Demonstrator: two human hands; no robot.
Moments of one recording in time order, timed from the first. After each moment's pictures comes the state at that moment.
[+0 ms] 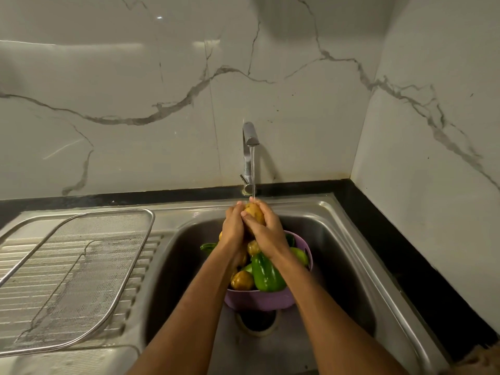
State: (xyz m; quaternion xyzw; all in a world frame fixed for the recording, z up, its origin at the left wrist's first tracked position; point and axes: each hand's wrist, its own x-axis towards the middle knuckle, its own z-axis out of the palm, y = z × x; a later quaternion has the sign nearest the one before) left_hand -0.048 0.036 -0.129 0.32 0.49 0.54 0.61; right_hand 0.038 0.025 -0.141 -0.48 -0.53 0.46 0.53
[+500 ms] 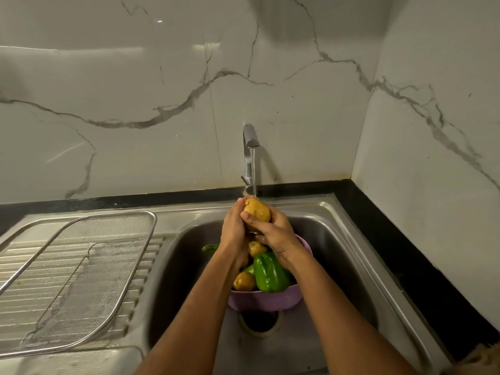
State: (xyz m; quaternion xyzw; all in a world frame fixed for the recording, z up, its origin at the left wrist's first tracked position) left_hand -0.046 0.025 -0.118 0.29 0.43 0.59 0.62; right_hand 0.053 0.024 -0.135 -0.43 -0.43 0.57 0.55
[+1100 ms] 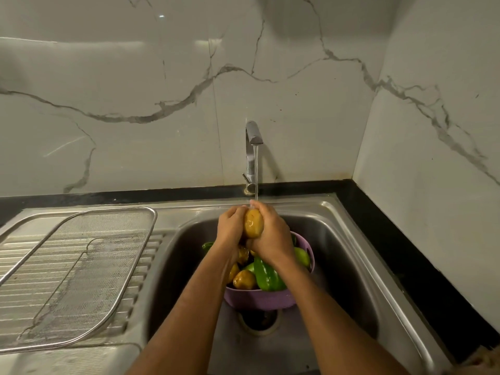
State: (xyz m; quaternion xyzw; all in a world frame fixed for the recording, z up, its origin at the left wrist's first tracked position) left_hand -0.058 0.037 -0.126 0.42 0.53 0.53 0.51; right_hand 0.044 0.019 -0.144 -0.59 -0.66 0.21 0.41
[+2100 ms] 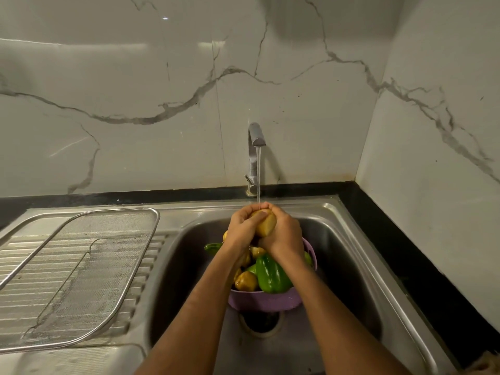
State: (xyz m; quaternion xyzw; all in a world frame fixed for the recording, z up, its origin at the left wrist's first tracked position) left_hand -0.048 0.036 -0.130 0.47 0.45 0.53 0.55; right_hand 0.052 0.023 -0.139 -0.64 -0.61 0.20 0.42
